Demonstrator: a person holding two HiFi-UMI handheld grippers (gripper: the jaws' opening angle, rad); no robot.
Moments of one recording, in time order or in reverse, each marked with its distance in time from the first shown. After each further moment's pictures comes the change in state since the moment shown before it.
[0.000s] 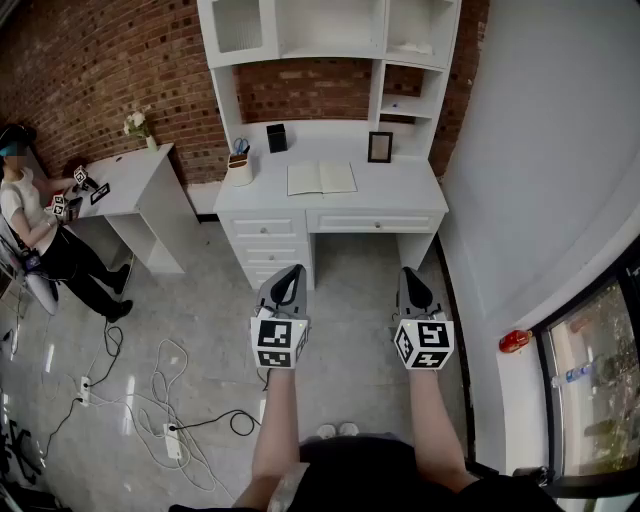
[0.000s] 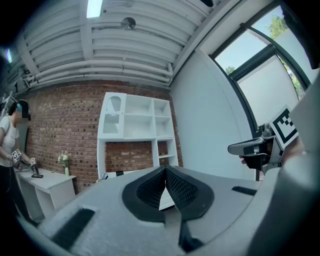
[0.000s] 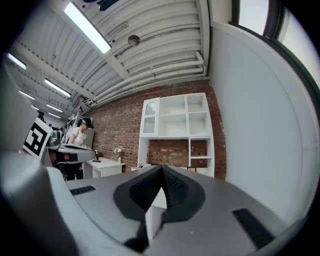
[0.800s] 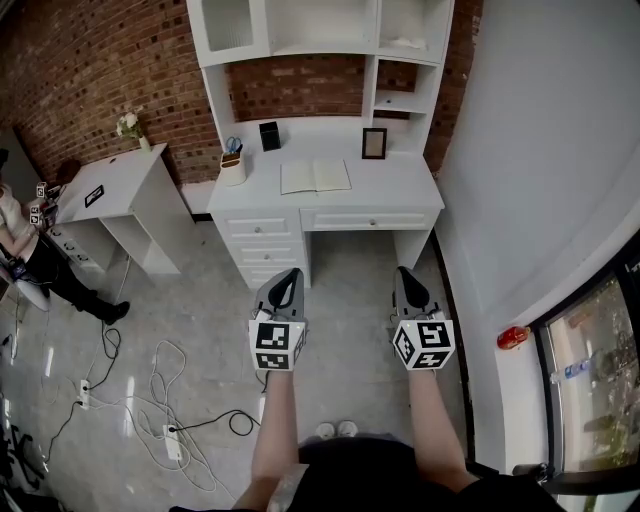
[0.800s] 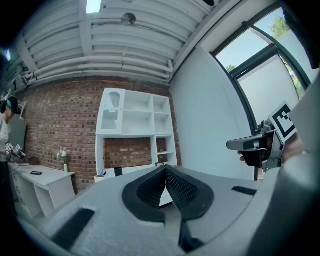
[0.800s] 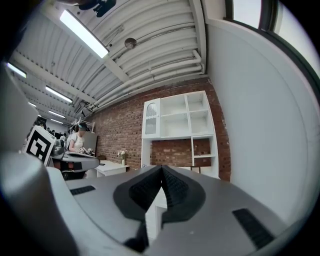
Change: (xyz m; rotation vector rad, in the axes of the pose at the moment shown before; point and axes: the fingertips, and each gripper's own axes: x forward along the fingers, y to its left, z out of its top) left arm 0.011 -0.009 -0.013 -0.009 0.032 -0.006; right arm 0.004 -0.005 -0.002 0.043 -0.009 0.048
